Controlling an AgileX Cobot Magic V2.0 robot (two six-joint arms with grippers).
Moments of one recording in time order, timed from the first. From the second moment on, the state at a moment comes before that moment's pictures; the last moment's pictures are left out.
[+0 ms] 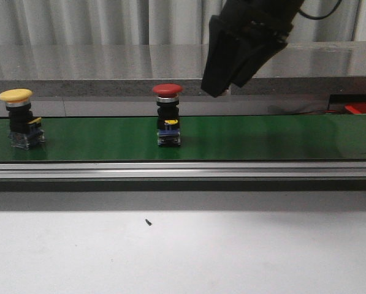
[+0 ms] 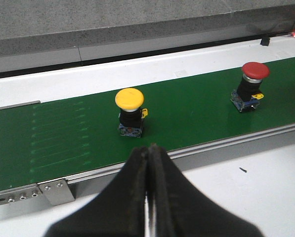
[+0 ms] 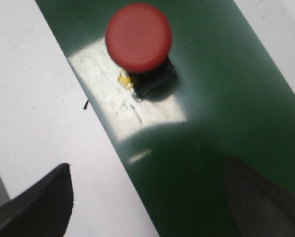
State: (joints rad) left arm -0.16 0.55 -0.65 -0.26 0.63 0.24; right arm 0.36 1.80 -1.56 0.40 1.05 -0.72
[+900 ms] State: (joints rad) left arm -0.16 0.55 -0.65 -0.26 0.63 0.24; right arm 0.39 1.89 -1.58 0.43 0.83 -0.74
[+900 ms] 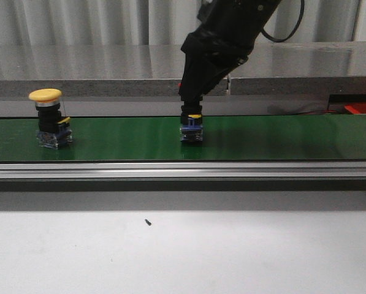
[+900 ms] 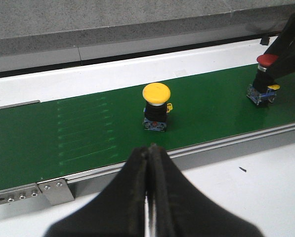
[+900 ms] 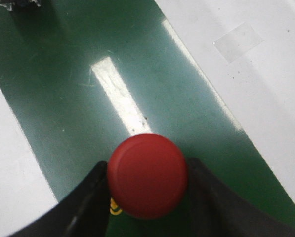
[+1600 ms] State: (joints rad) left arm -0.16 0.55 -0.65 -0.26 0.63 0.24; right arm 0.09 1.69 -1.58 0.45 0.90 -0.68
